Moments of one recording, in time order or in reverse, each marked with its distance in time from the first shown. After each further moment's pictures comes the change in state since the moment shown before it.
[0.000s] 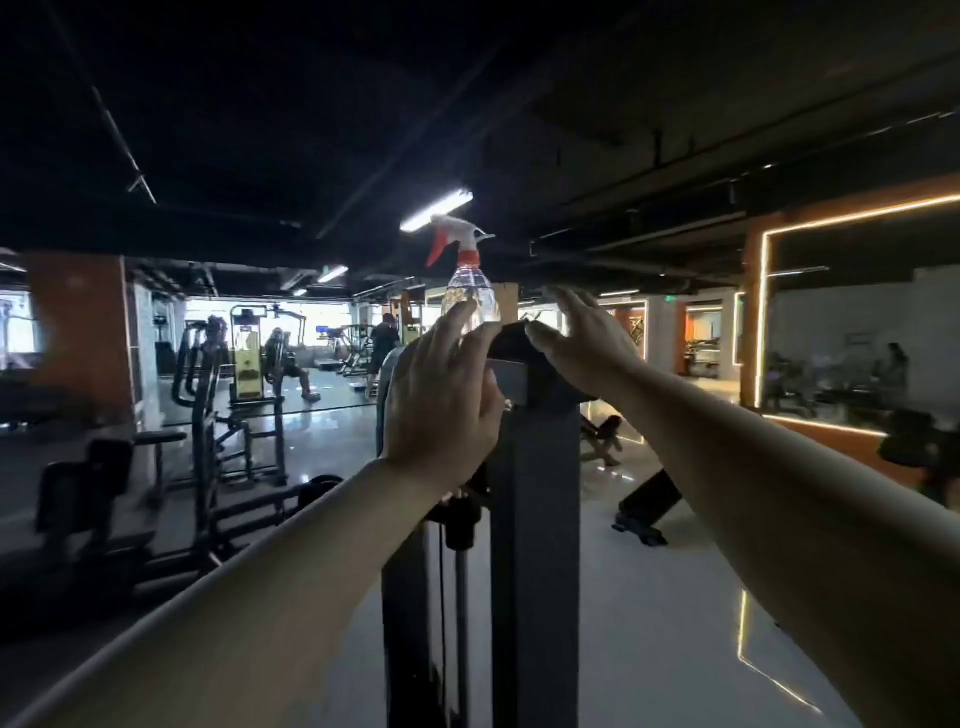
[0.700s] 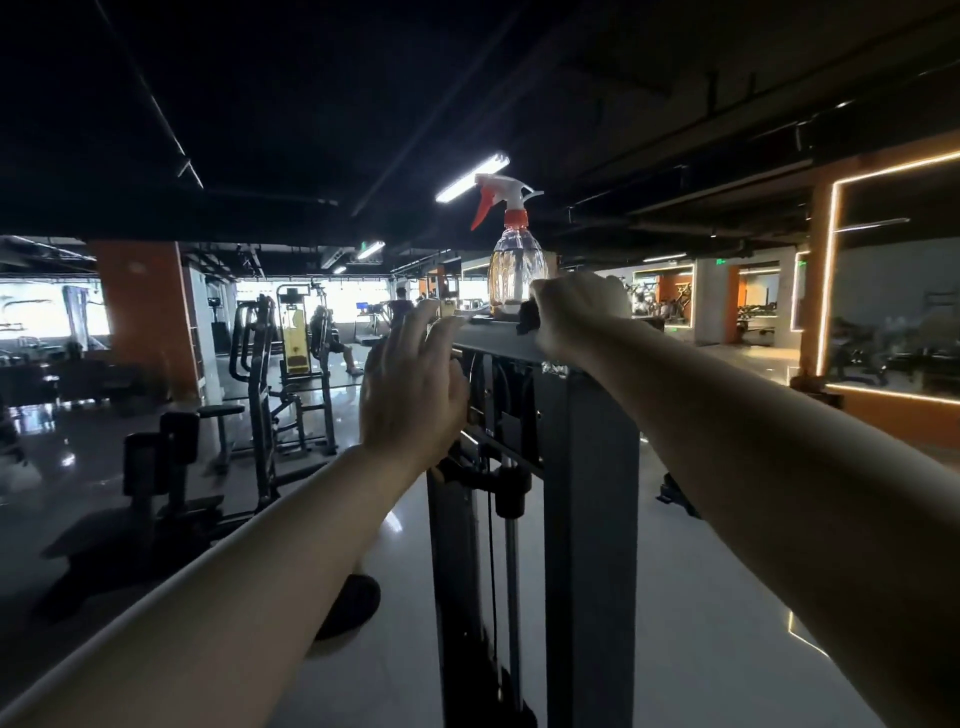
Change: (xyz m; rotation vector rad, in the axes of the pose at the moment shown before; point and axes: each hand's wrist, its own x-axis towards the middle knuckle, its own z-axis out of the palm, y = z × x) left_hand -0.026 -0.063 -0.009 0.157 -0.097 -0.160; right_hand 0.018 -0.049 0.044 -0.602 -0.135 -0.065
